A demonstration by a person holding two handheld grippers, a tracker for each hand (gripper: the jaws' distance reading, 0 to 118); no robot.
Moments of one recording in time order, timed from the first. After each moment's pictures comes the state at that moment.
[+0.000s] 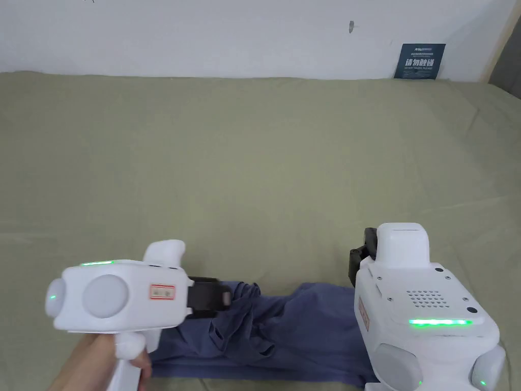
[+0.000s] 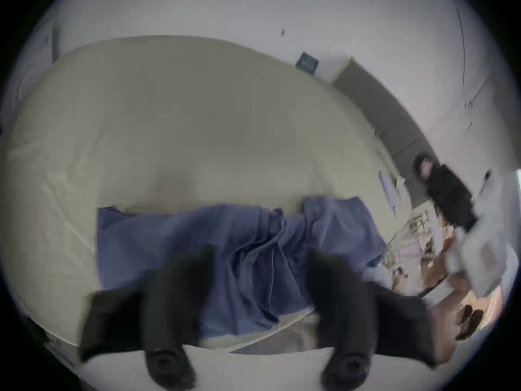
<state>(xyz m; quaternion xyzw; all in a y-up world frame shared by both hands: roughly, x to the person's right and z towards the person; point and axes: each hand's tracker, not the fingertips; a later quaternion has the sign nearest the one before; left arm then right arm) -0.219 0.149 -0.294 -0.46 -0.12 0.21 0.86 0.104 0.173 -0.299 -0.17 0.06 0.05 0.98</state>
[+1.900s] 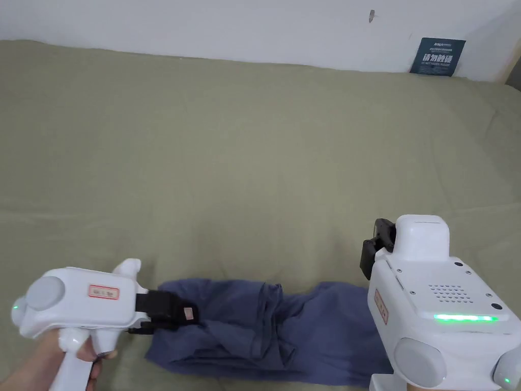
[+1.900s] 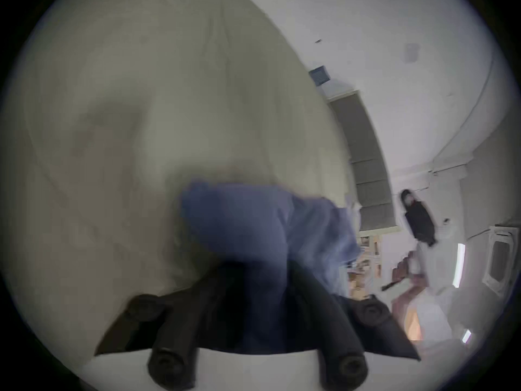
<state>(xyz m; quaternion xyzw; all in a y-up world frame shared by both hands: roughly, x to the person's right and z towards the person) -0.308 0.045 -0.312 -0.53 -0.17 0.36 0.75 0.075 0.175 -0.315 -0.17 0.07 0.05 0.98</state>
